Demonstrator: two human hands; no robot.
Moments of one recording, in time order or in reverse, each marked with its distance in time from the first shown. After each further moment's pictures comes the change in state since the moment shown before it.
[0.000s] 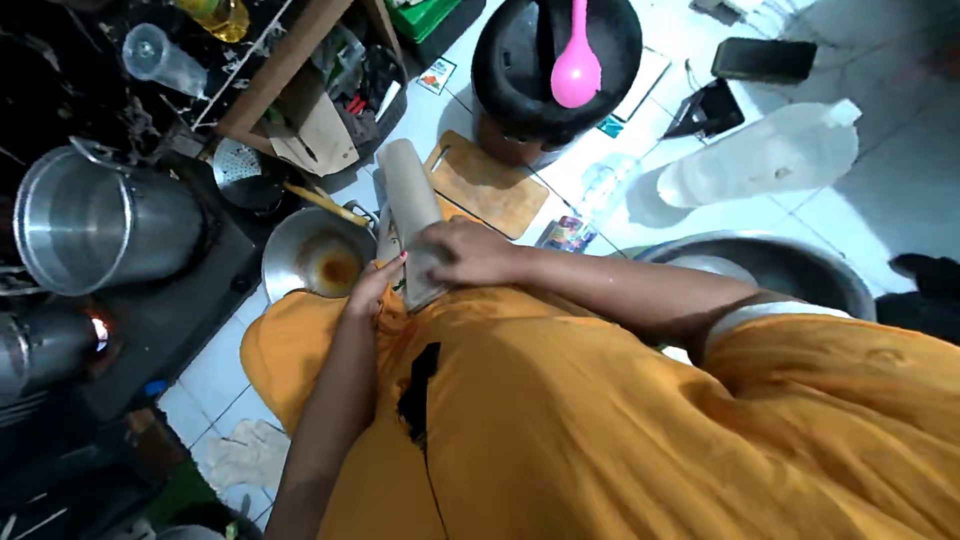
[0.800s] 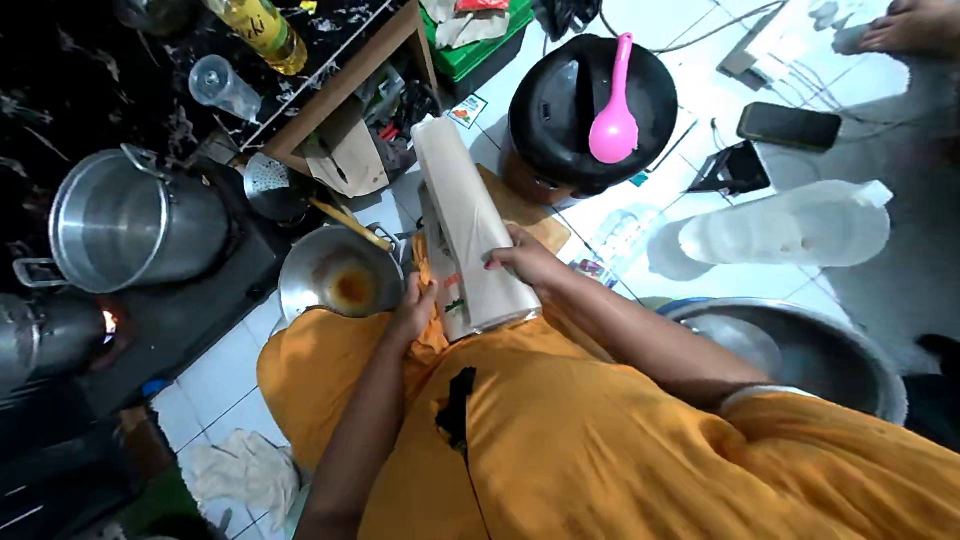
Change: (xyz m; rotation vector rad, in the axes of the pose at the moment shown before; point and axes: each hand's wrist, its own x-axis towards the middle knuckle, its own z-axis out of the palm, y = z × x) left_hand 0.000 -0.001 0.013 0.083 -0.138 0.338; right_hand 0.017 0.025 -0.025 0.936 0.277 0.513
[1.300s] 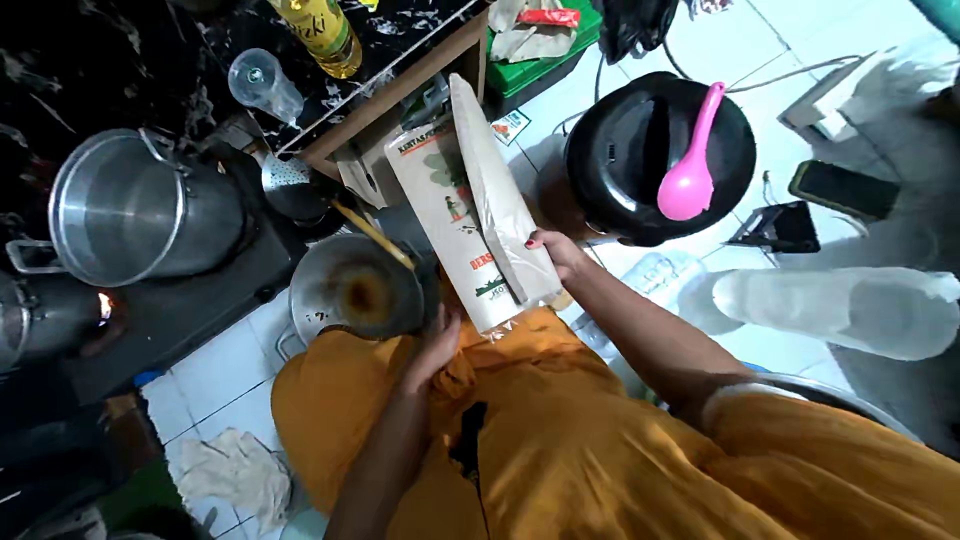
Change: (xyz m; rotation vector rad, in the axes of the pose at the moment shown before) left_hand 0.014 0.003 -0.004 -0.061 -0.058 -0.171; right_hand 0.123 -0.002 -0.029 0.391 -0.256 0.061
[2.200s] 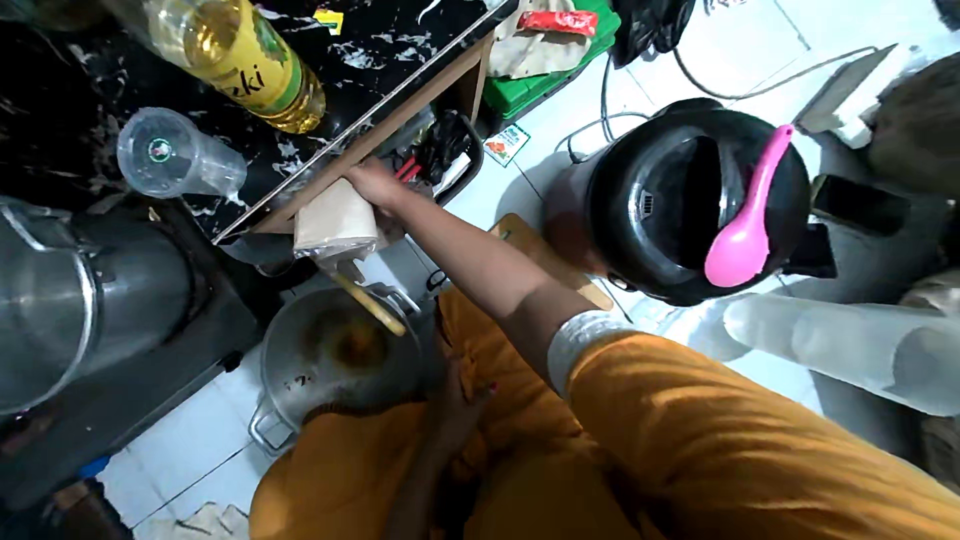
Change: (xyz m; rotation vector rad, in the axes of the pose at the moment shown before) left_hand 0.028 0.014 -0.009 -0.009 -0.103 -0.145; right_hand 0.276 -0.076 0.197 -0.485 0.050 -0.224
